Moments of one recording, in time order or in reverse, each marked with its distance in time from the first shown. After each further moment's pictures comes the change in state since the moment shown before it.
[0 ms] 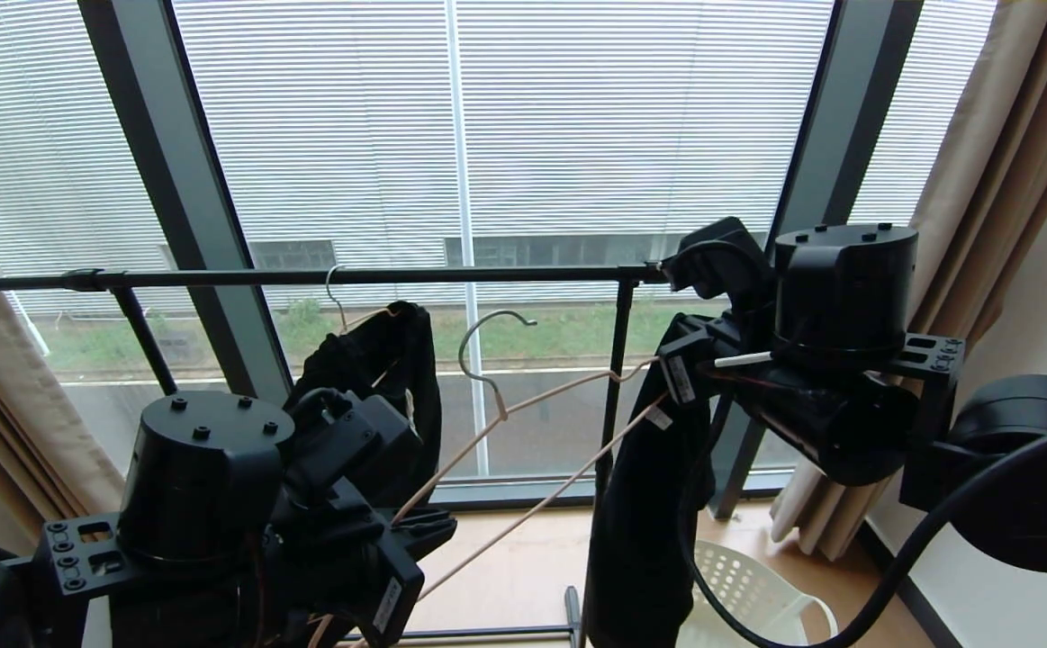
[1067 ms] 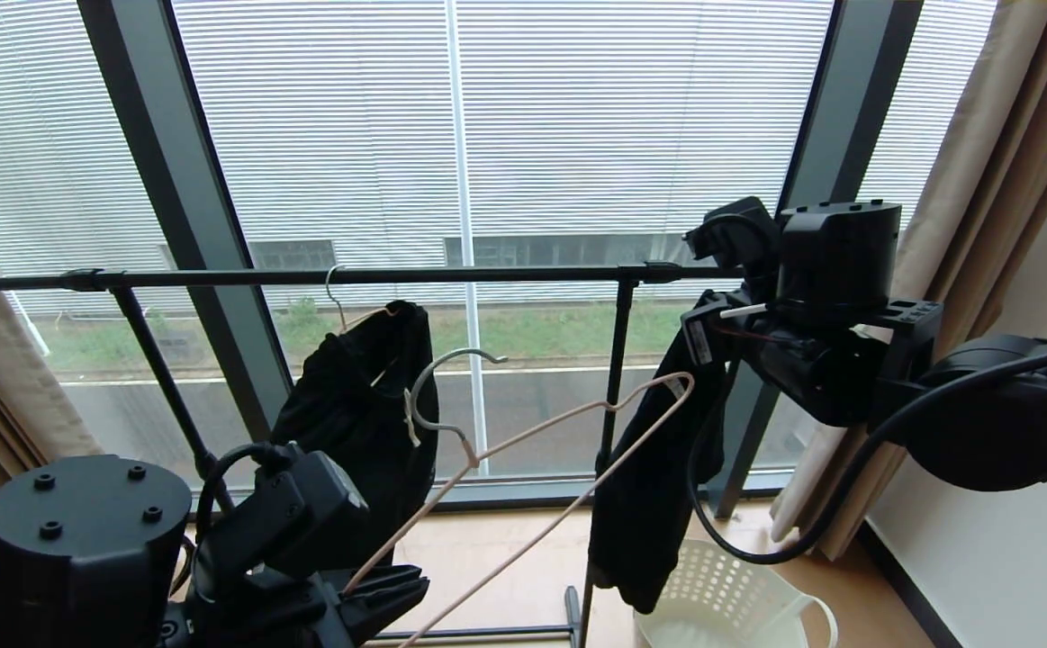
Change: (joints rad) left arm -0.066 -0.162 0.127 0.025 -0.001 0.000; right arm -0.129 0.065 -0.096 0.013 0.004 -0.009
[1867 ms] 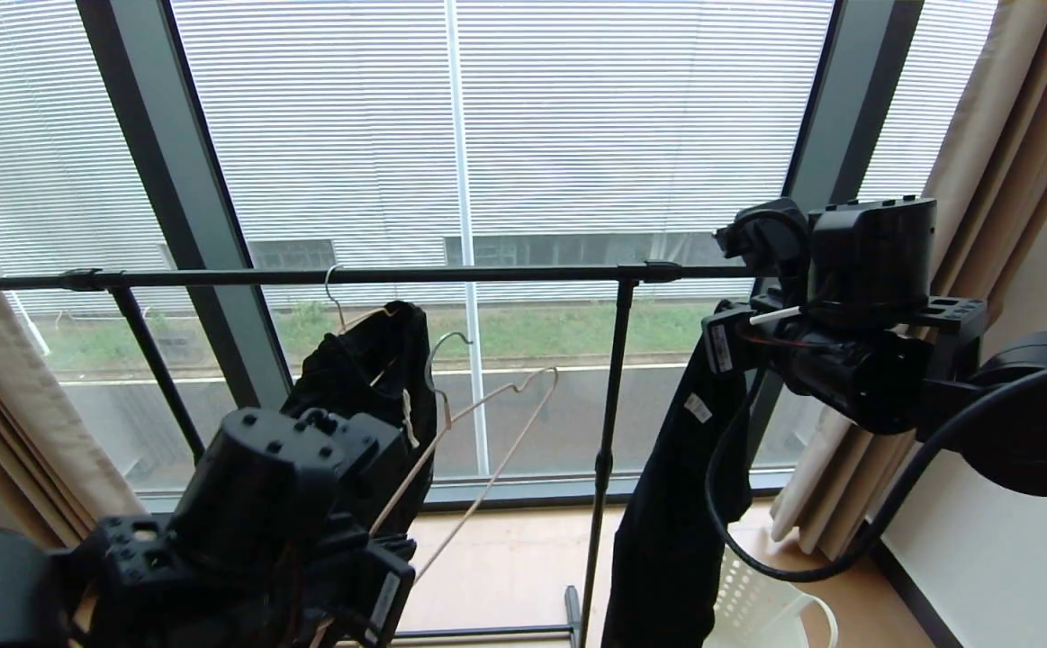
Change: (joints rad) left arm 0.038 0.173 -0.157 0.196 0.226 -0.191; right arm -0.024 -0.054 0.029 0.074 0.026 0.090
